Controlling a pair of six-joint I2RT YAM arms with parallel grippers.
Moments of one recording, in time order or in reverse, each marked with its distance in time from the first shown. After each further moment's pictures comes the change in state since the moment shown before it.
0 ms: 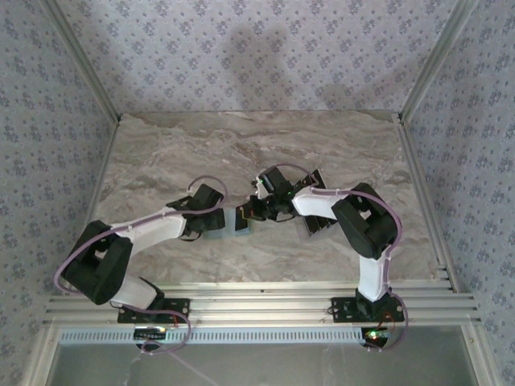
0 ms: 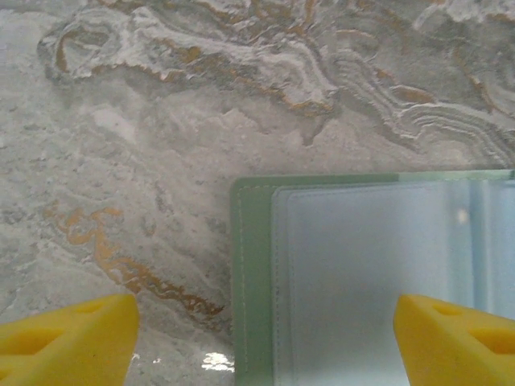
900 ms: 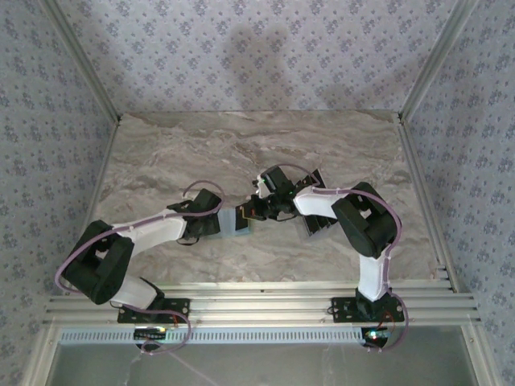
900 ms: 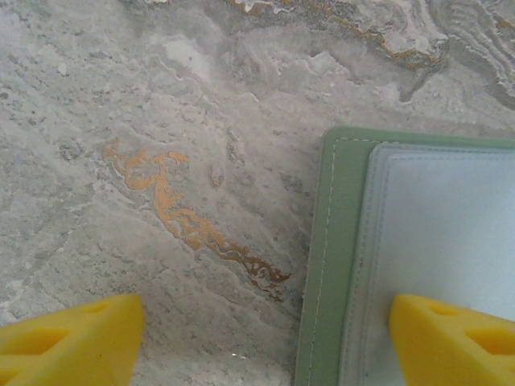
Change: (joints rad) left arm -0.005 0.004 -0.030 -0.052 -0.046 -0.087; right arm -0.016 0.003 -0.008 0.033 -0.049 -0.001
